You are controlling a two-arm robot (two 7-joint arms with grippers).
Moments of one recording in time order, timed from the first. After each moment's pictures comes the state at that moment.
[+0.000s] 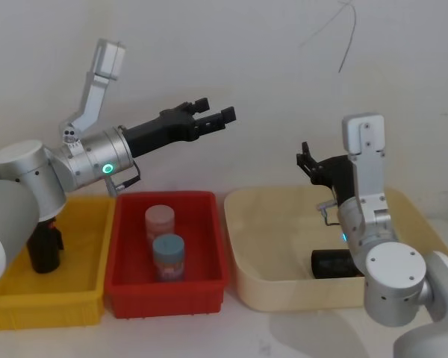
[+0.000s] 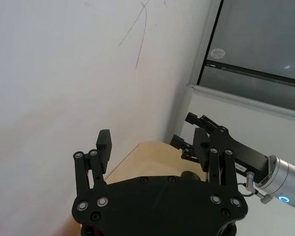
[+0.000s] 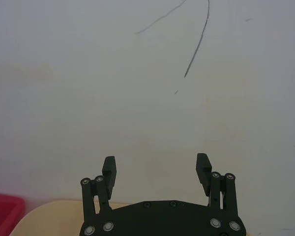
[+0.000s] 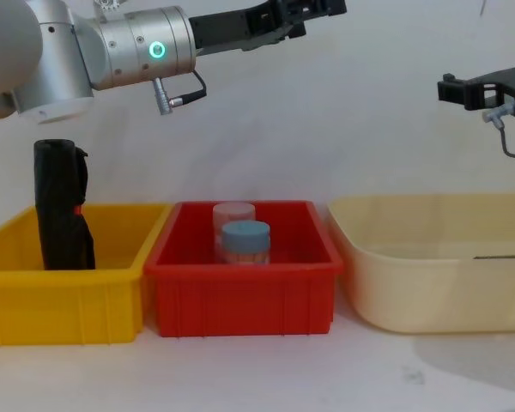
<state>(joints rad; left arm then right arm) -1.32 -0.05 0.51 -0.12 -0.73 -0.11 -1.11 0.52 0.06 -0.18 -1.30 -0.11 0.07 -0.12</state>
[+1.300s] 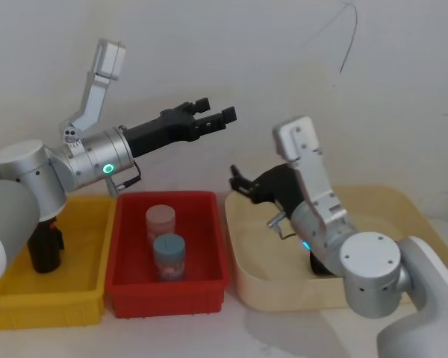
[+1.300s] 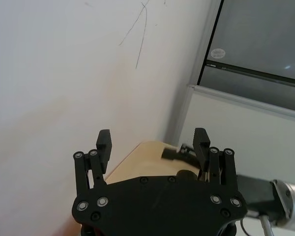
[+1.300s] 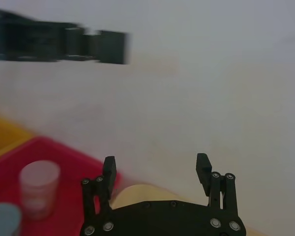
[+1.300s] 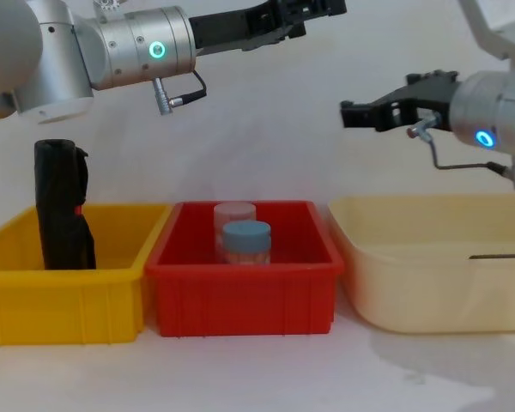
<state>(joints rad) -1.32 -0.05 0.51 -0.12 -0.73 -0.11 -1.11 0.55 0.09 -0.30 -1.32 -0.11 0.15 0.15</state>
